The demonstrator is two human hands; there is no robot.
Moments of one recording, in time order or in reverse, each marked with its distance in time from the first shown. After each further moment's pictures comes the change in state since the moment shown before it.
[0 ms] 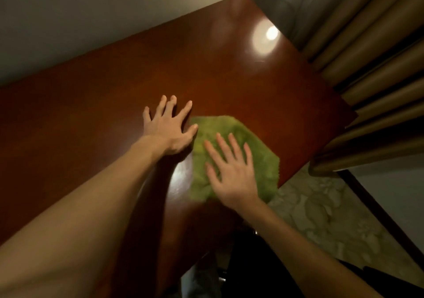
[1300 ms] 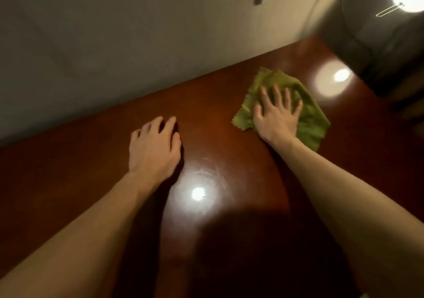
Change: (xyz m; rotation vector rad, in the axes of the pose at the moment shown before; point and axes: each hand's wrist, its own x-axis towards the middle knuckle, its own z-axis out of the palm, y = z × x) left_hand 0.021 -0.133 -0.033 -0.009 0.401 -0.312; right_hand 0.301 -0.007 -0.041 0.033 0.049 0.146
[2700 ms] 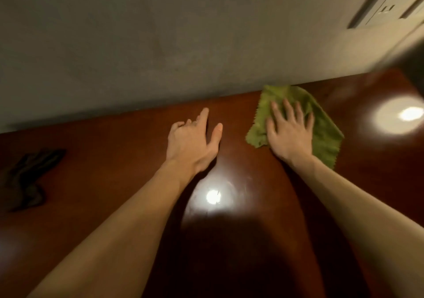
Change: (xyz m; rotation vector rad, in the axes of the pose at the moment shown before) left_hand 0.009 -0.067 -0.014 -0.155 0.033 -0.099; right_hand -0.005 -0.117 0.029 -0.057 0.030 -0.252
